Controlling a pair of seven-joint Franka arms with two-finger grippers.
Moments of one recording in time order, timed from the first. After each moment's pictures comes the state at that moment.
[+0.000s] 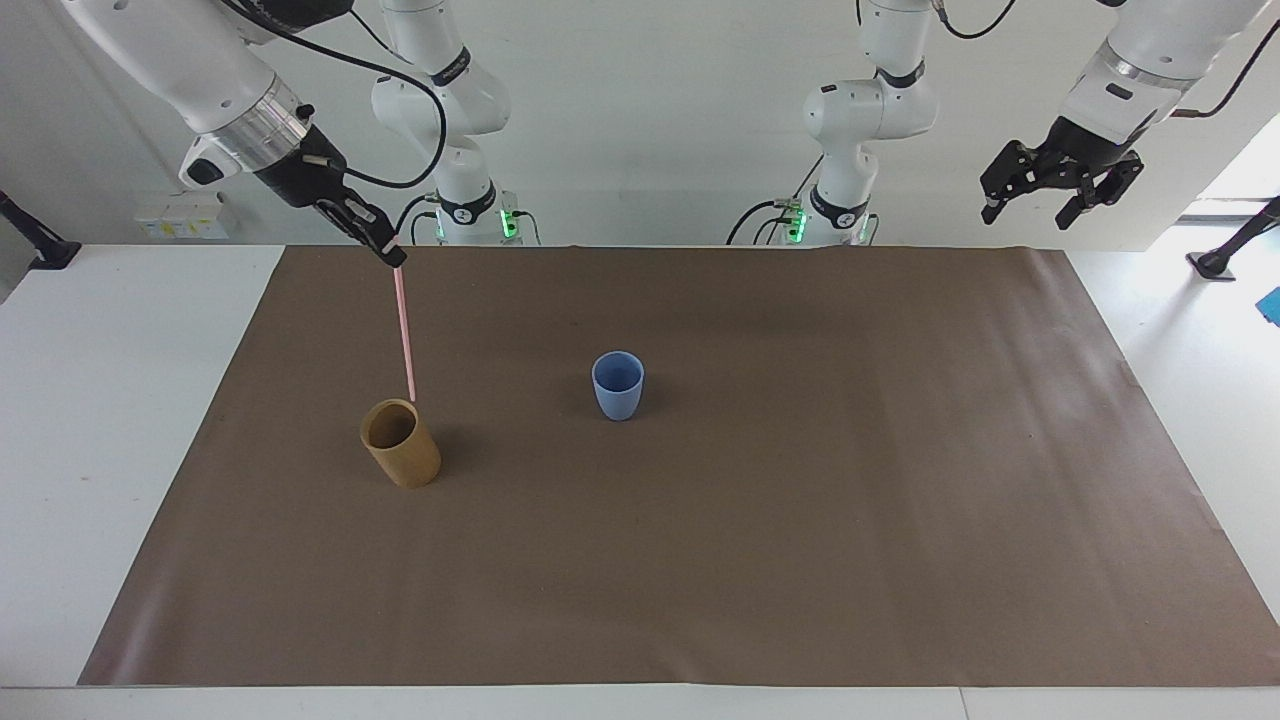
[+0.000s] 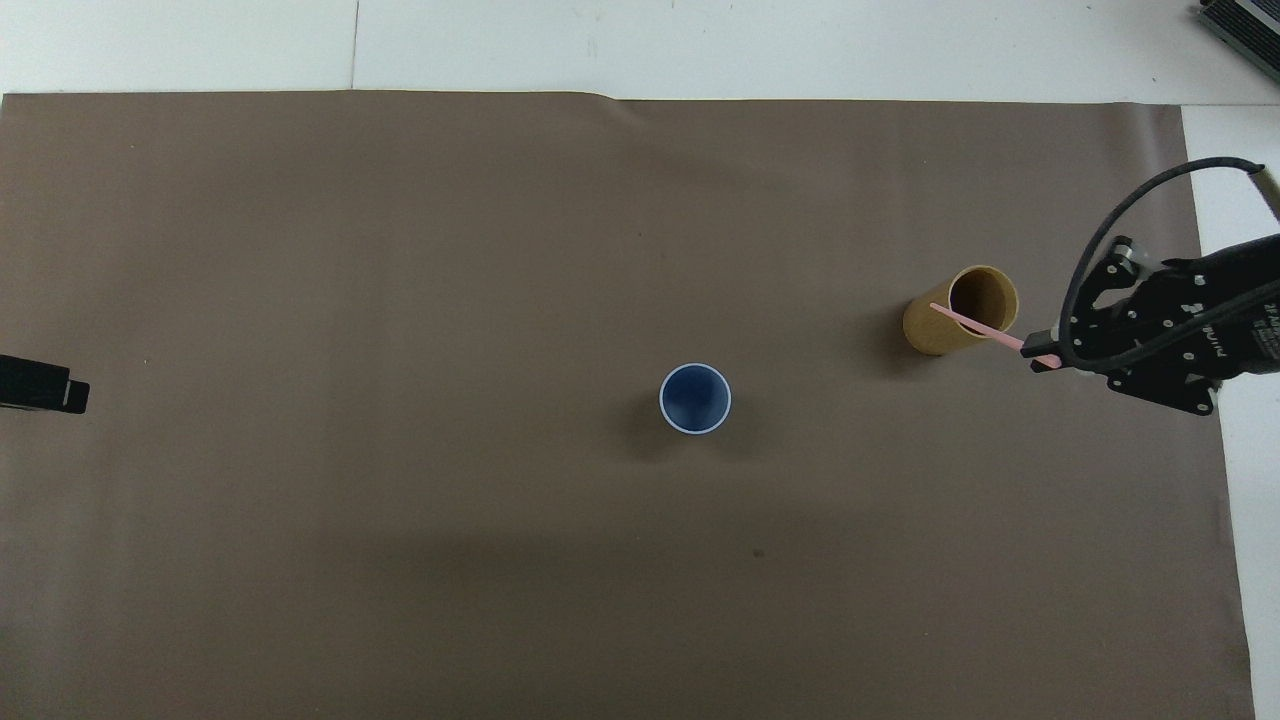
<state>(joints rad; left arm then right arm) 0.02 -0.12 -0.03 -1.58 -0.05 1.43 0.10 0.00 -0.03 0.00 -1.57 0.46 1.51 0.88</state>
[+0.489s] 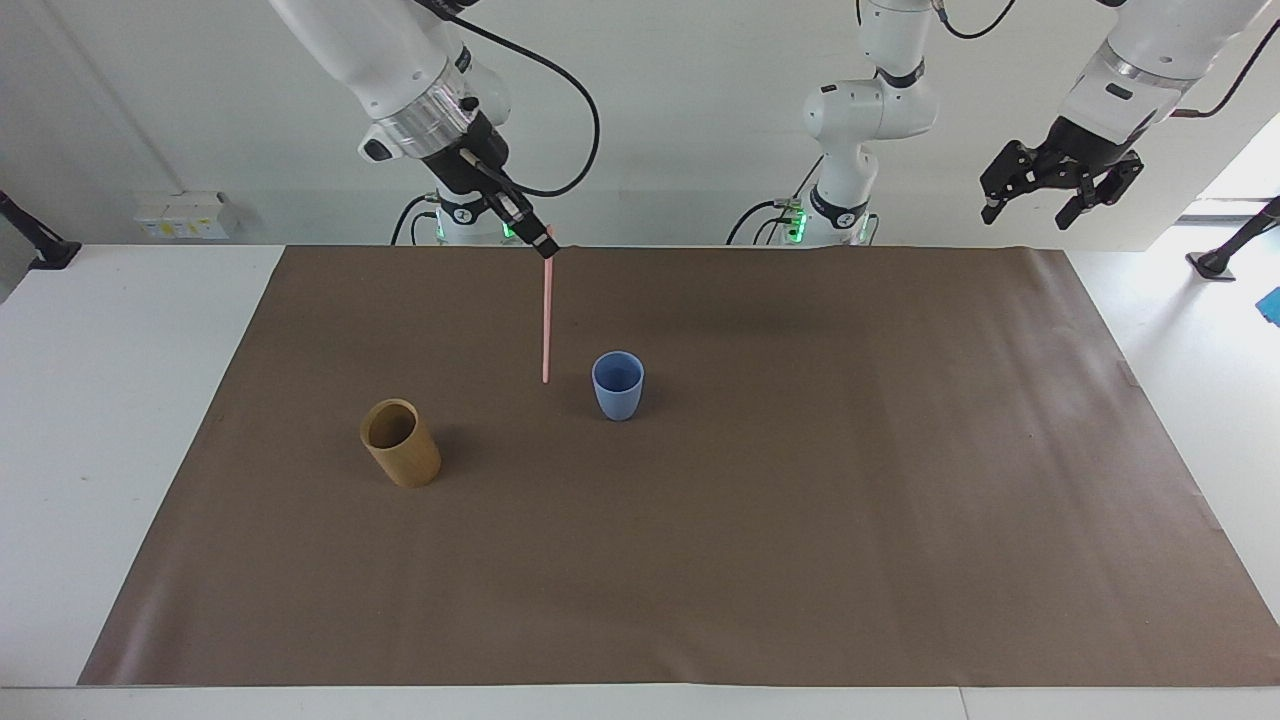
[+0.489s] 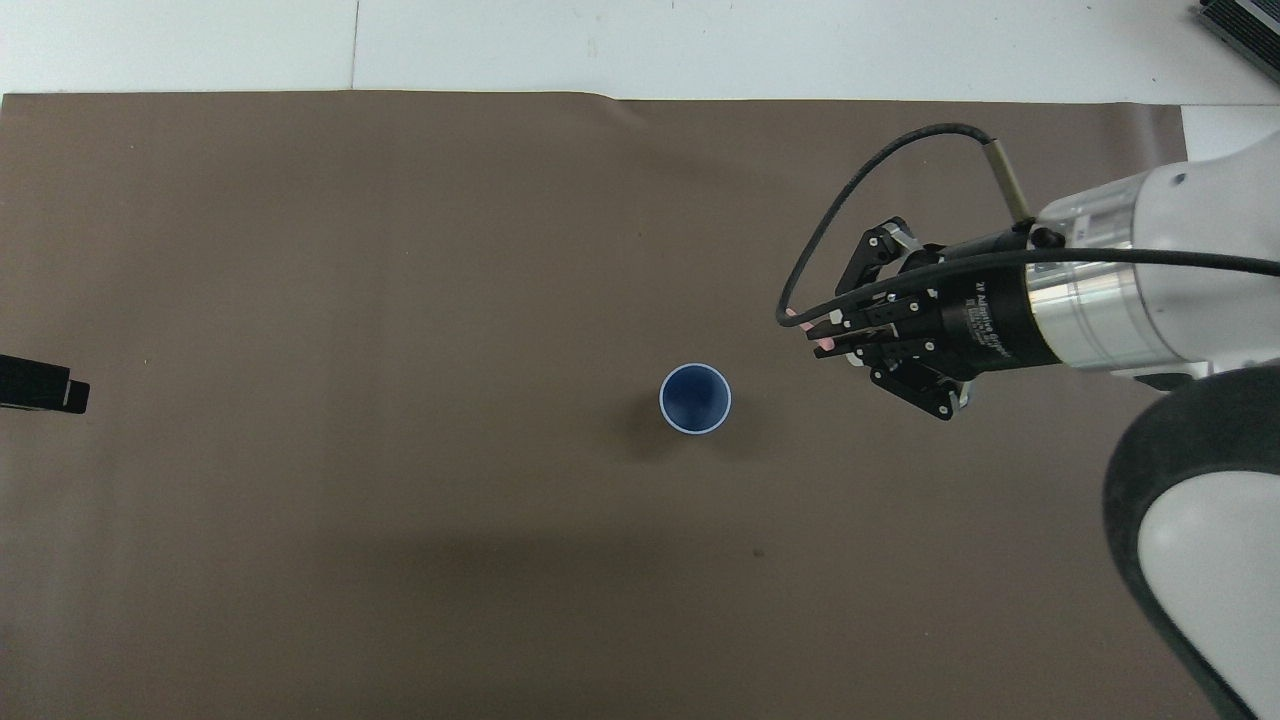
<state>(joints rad) 0.02 -0.12 -0.03 -1.58 -0.05 1.43 0.10 0.22 0.01 0.06 -1.57 0.46 1.73 1.30</state>
